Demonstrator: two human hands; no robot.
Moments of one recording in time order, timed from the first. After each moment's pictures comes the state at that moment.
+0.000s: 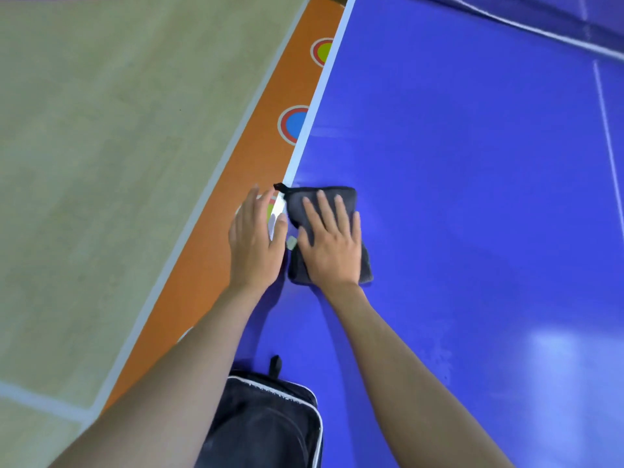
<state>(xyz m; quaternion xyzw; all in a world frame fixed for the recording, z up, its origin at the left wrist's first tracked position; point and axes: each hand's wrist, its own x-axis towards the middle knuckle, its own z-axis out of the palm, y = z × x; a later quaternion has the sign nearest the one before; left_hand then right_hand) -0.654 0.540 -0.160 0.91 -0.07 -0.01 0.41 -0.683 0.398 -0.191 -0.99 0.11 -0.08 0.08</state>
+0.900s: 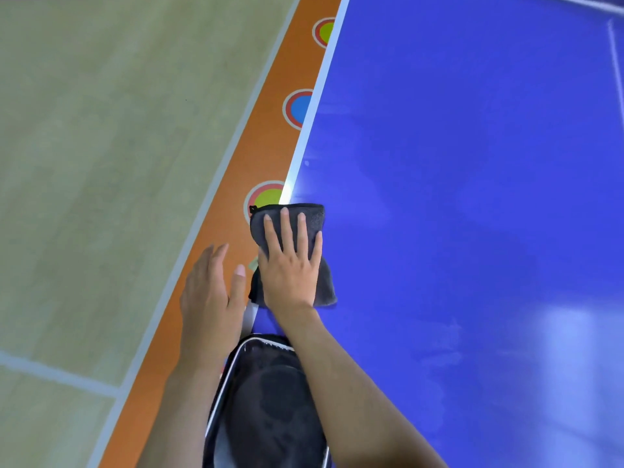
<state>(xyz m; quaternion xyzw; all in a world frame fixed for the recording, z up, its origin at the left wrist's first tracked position) -0.770 0.640 -0.124 0.94 0.02 -0.07 0.32 -0.747 0.516 -0.193 -0.99 0.10 0.00 0.08</state>
